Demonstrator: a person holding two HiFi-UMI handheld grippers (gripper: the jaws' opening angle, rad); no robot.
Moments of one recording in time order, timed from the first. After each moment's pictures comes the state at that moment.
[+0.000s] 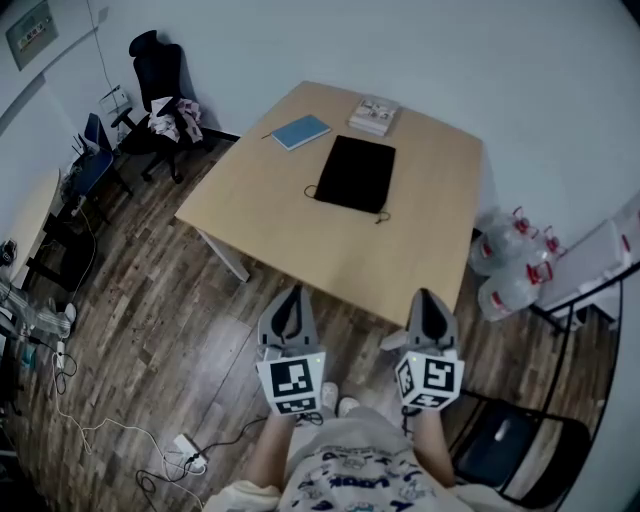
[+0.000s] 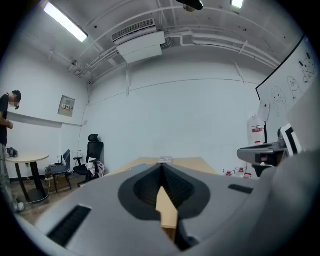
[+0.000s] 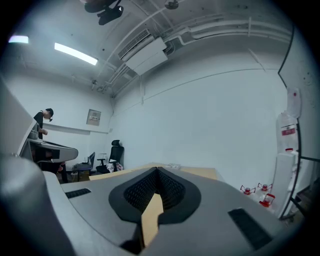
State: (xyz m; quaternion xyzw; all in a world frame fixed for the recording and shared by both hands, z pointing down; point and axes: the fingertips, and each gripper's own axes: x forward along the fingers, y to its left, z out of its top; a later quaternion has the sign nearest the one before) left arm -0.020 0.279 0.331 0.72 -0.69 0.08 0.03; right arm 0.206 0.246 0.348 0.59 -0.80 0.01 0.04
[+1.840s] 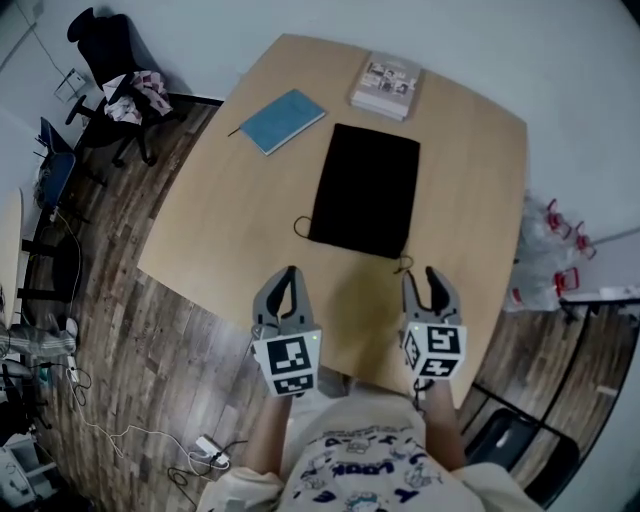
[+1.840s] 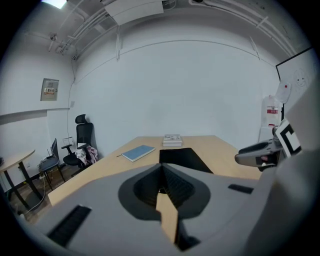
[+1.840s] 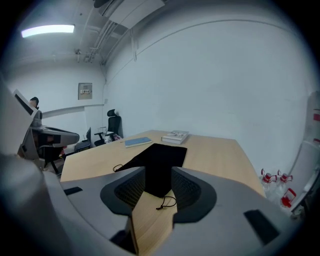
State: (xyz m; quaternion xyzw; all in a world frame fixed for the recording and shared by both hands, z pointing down) left arm -0.080 -0.040 0.445 0.71 -0.66 0.19 0.12; right arm 0.159 -0.065 0.494 0.56 -0.79 0.15 0.20
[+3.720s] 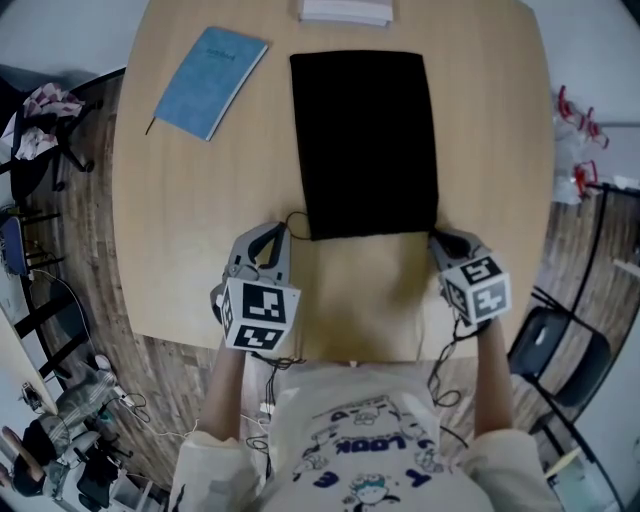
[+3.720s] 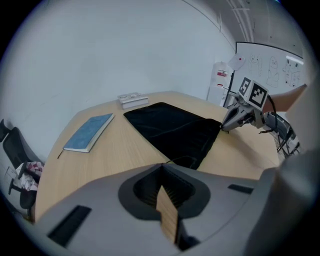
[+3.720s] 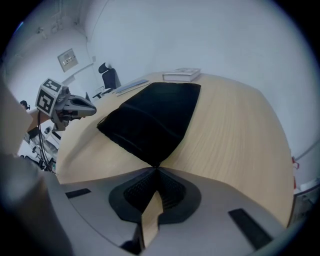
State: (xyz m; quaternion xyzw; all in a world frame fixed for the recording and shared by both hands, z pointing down) left arm -0.106 -0.166 0.603 0.83 -0.34 0.41 0.16; right arm 0.160 -0.093 0.645 0.43 -0.72 0.34 0.42
